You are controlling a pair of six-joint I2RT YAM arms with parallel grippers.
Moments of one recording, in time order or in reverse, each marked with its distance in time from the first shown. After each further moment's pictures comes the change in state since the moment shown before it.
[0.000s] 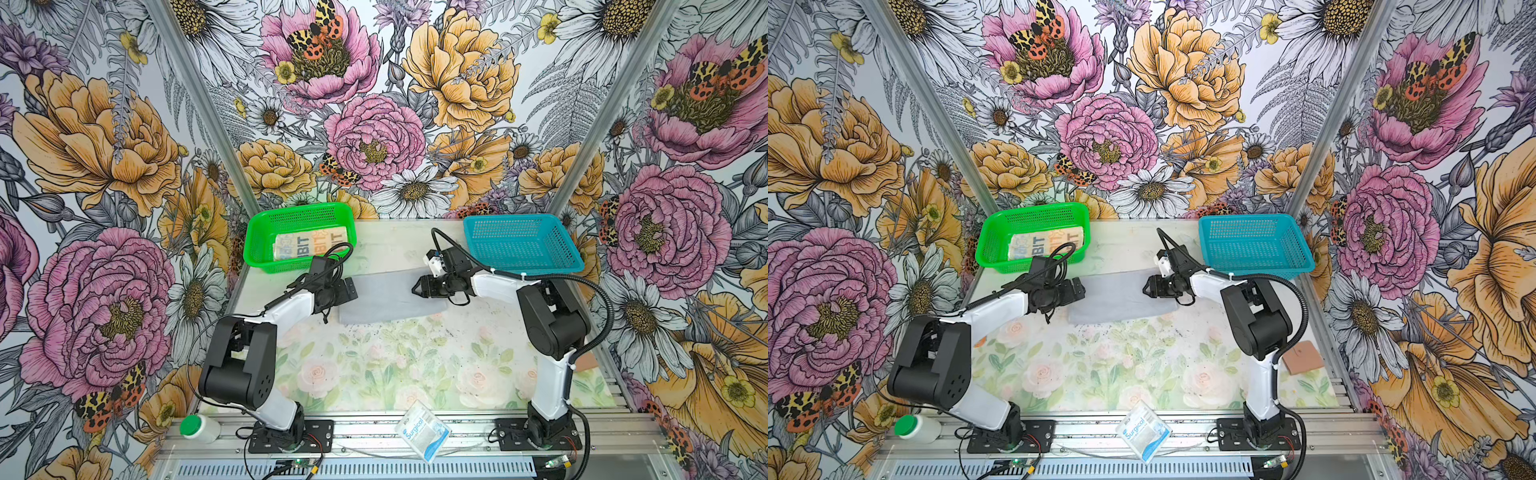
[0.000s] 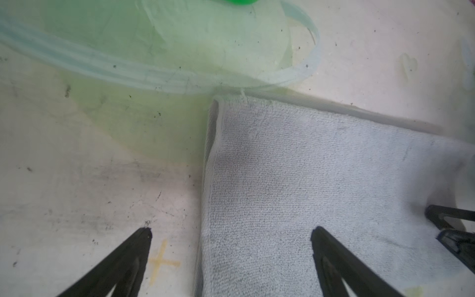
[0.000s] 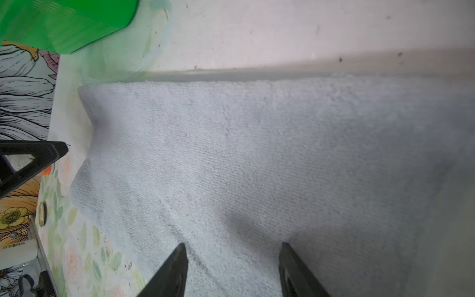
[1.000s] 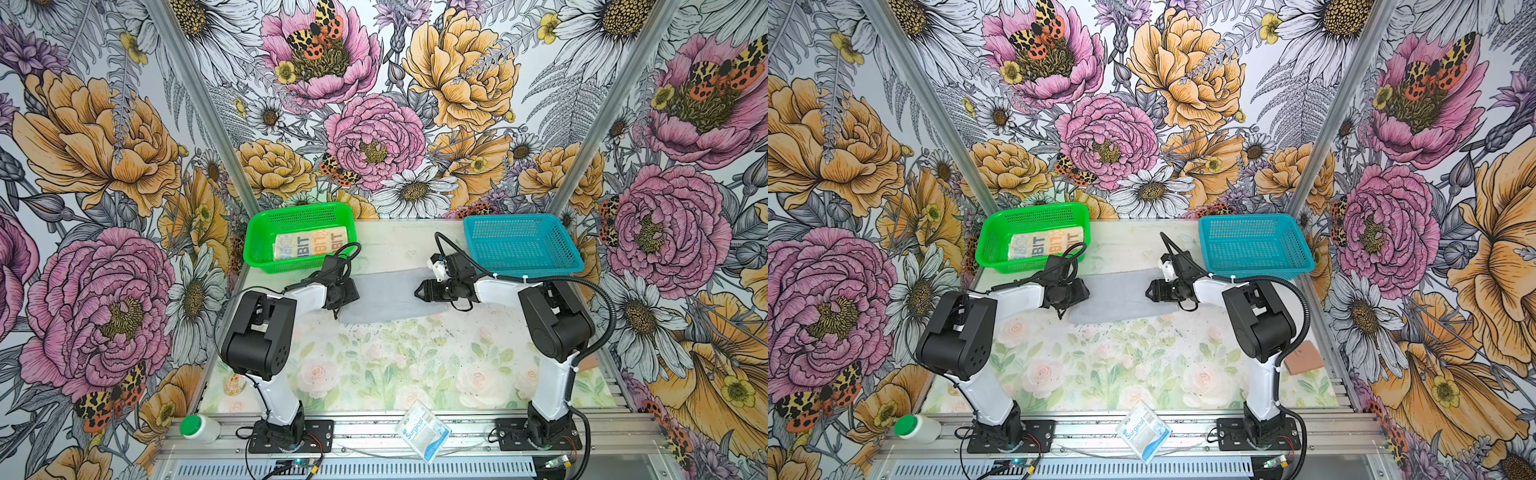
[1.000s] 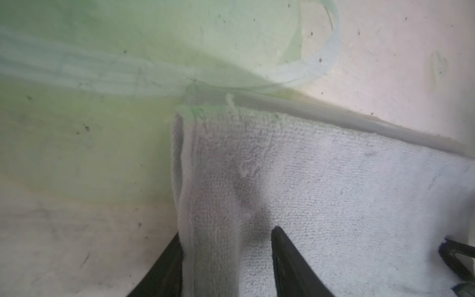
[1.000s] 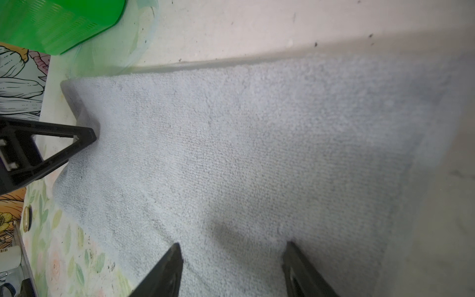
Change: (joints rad) left arm -0.053 0.195 0.070 0.107 0.033 -0.087; right arm -0.010 -0.029 -0.085 0.092 0.021 0.000
